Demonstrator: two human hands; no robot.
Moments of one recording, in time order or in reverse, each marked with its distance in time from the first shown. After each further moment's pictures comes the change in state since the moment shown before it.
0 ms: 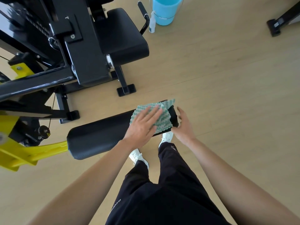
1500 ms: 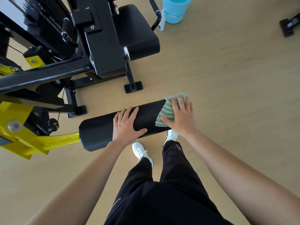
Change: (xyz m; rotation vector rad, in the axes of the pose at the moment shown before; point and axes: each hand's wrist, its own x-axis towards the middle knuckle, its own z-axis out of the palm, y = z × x) left_hand -0.059 -0.048 -0.017 0.134 -0.009 -0.503; right_hand 0.030 -0.011 0.035 -0.979 -0.060 -0.302
